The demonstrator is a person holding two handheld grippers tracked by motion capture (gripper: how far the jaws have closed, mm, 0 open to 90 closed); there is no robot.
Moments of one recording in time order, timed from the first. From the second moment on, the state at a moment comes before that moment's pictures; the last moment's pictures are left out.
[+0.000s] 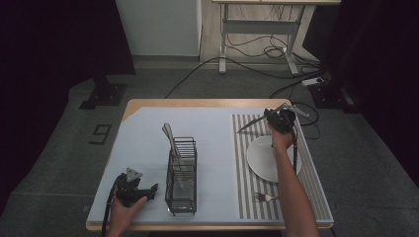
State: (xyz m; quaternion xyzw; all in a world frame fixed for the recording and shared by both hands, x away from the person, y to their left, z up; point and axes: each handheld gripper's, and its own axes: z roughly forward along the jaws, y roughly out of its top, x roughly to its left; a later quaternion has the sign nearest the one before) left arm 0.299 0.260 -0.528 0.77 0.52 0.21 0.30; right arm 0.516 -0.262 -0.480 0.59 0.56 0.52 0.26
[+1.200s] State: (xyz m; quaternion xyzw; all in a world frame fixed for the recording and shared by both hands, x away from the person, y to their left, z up) left arm 0.299 0.260 -0.528 0.77 0.52 0.21 0.30; right arm 0.520 -0.293 -0.511 0.65 0.54 0.49 0.20
